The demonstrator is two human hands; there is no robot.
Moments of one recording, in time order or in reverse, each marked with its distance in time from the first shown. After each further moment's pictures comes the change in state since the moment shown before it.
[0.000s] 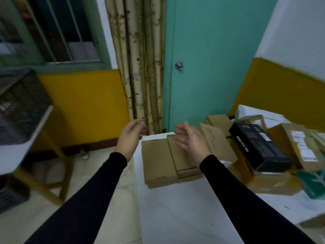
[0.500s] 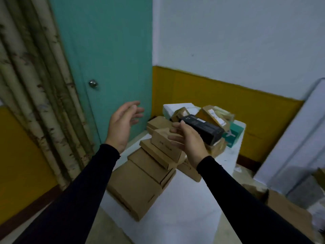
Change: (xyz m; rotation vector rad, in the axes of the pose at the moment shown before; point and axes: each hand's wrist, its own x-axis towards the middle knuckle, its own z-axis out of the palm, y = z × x) left_hand 0.089 0.064 0.019 -0.250 -0.704 0.285; right_hand -0.049 -0.031 0.048 0.078 0.719 -0.195
